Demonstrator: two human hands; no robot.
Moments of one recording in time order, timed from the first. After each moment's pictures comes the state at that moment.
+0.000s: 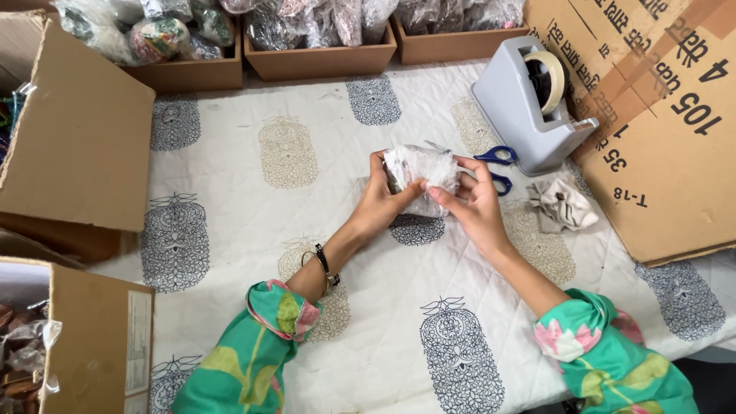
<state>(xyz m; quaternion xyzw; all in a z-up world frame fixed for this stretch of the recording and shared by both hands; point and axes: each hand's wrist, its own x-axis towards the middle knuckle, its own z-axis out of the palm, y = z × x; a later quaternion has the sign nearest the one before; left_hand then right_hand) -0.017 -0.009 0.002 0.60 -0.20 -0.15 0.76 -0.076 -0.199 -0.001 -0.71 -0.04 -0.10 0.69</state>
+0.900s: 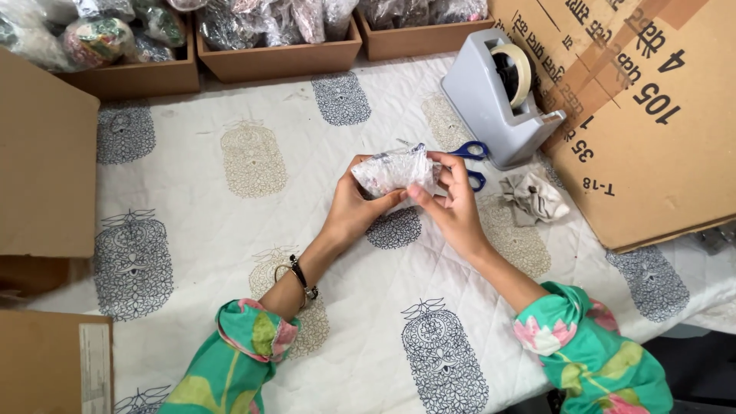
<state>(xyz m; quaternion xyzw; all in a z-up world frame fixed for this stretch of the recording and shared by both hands) -0.018 -0.012 0.002 0.60 -0.22 -0.10 0.76 -0.087 -0.189 0.024 -0.74 -0.07 -0.13 0.65</state>
